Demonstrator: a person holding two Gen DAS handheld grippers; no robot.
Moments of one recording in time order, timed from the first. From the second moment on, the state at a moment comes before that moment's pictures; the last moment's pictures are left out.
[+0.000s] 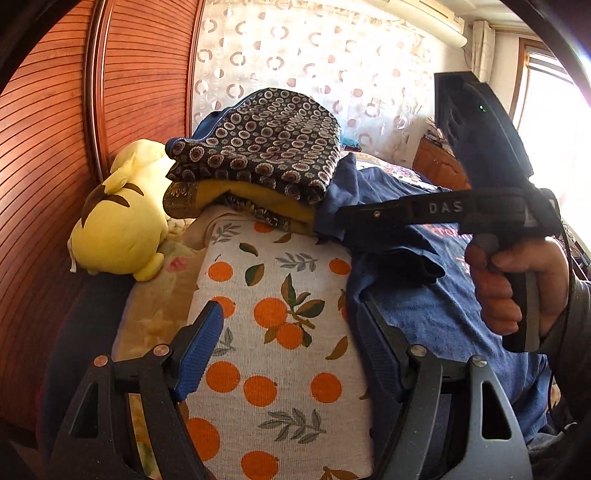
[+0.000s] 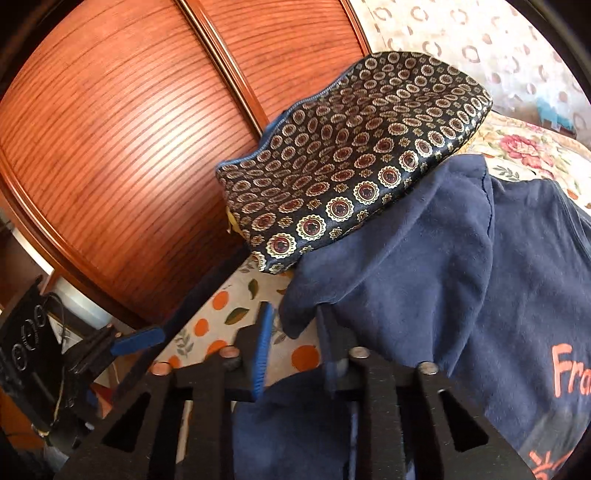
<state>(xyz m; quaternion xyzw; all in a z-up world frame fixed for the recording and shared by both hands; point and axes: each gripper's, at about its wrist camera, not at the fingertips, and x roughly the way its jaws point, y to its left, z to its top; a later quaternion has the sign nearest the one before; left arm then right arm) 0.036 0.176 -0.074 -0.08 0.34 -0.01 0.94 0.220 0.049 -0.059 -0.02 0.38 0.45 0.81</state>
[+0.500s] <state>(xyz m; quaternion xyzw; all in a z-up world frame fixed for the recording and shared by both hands) 0.040 0.137 -0.065 -0.06 0.33 -0.05 0.94 0.222 -0.068 -0.004 -0.02 0.30 0.39 0.87</state>
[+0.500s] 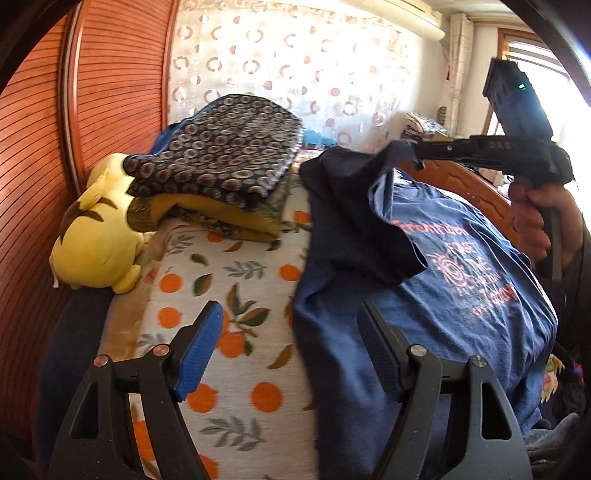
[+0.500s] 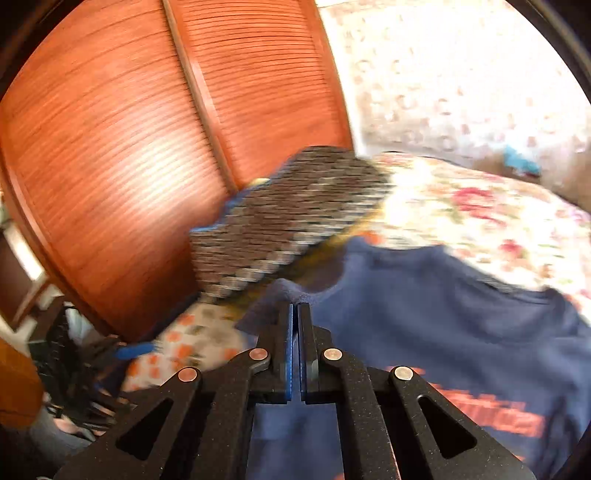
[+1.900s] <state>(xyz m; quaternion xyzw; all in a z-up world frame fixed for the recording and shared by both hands) 0.150 -0.082 -0.072 0.08 0.39 -0.20 0.89 0.150 -0.407 -0.072 0.07 0.35 0.06 0.93</state>
